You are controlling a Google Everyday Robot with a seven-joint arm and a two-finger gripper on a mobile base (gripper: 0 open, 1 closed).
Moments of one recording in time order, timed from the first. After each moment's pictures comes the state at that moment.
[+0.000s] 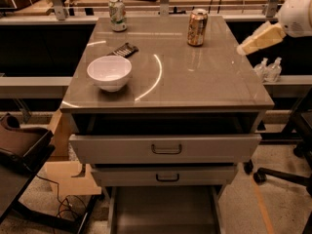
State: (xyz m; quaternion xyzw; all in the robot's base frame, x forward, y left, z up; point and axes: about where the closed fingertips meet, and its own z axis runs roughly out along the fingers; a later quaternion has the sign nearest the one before) arm 0.672 -0.271 1.008 -0.45 0.72 -0.07 0.52
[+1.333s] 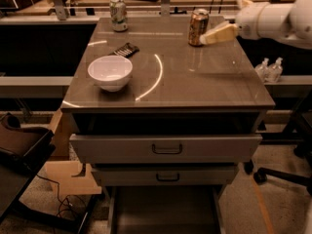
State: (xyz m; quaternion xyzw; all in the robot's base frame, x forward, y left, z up) arm 0.789 -0.213 0.961 -0.38 0.70 0.09 0.60
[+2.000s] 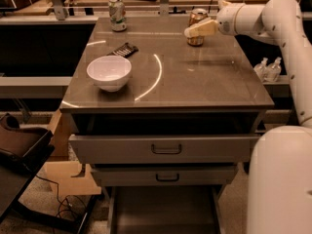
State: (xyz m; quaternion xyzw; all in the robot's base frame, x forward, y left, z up) arm 0.861 -0.172 0.943 -0.36 0.69 0.15 0.61
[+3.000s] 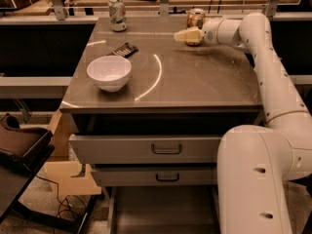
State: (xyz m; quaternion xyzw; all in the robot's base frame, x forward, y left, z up) arm 0.914 -0.145 0.881 -0.31 0.72 0.20 0.59
